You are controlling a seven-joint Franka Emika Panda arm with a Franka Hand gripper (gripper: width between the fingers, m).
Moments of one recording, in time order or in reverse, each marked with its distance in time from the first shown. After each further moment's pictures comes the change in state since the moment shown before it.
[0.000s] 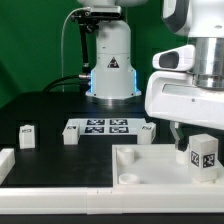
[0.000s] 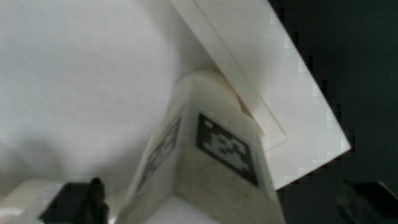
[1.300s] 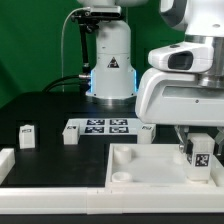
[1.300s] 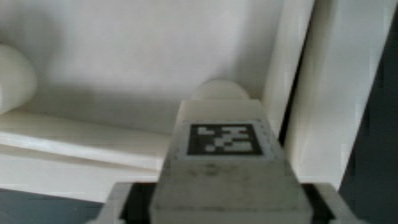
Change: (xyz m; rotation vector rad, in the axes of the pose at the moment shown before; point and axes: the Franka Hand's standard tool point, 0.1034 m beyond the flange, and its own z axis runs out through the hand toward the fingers) arm 0.000 0.008 -0.002 -0.030 -0.047 -0.427
